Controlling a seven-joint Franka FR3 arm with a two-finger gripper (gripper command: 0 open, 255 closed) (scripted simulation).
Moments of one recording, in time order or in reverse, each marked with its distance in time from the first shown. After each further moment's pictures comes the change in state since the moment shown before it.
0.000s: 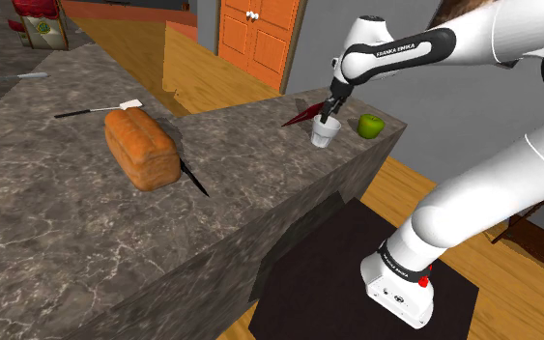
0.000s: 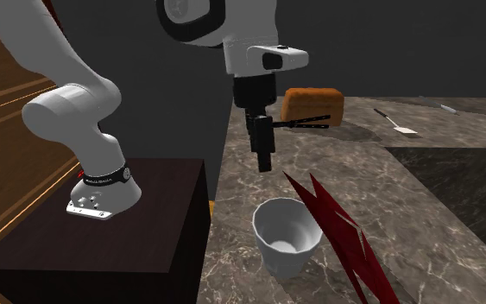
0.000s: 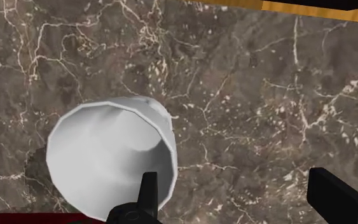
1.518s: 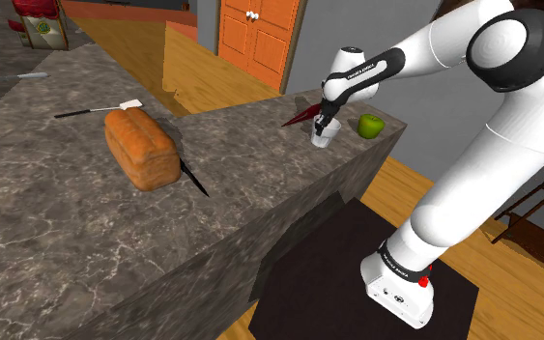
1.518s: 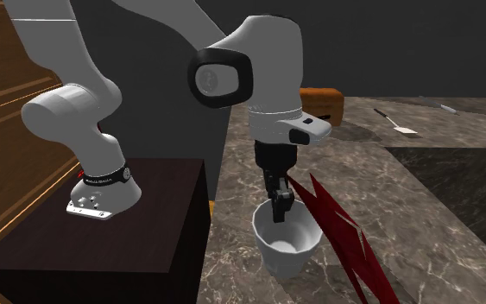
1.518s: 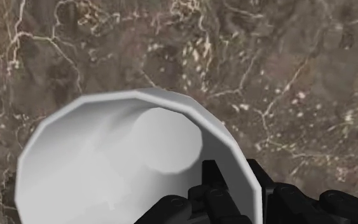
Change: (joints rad) arm -0.022 0.292 -0.055 0.059 0.043 0.217 -0.083
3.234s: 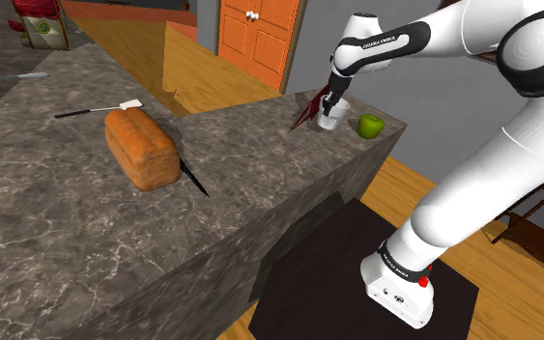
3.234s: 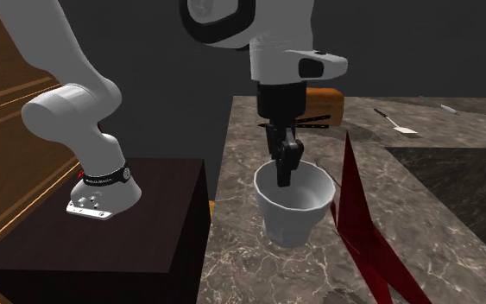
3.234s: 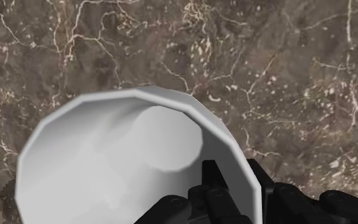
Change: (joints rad) arm 0.007 -0.123 0.010 0.121 -0.007 -0.243 -0.013
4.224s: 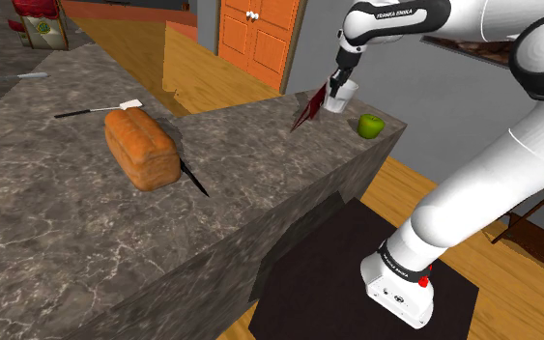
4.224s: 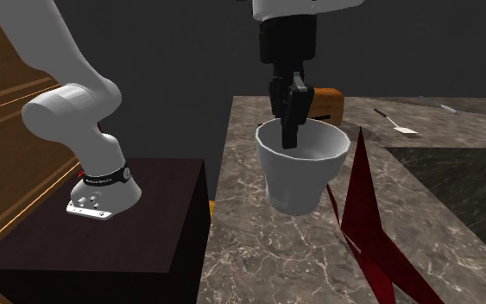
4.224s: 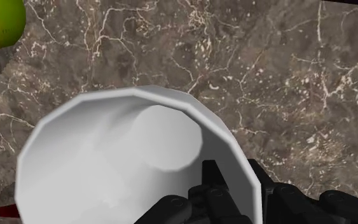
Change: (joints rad) arm 0.005 -0.048 0.010 0.154 0.006 -0.200 -0.018
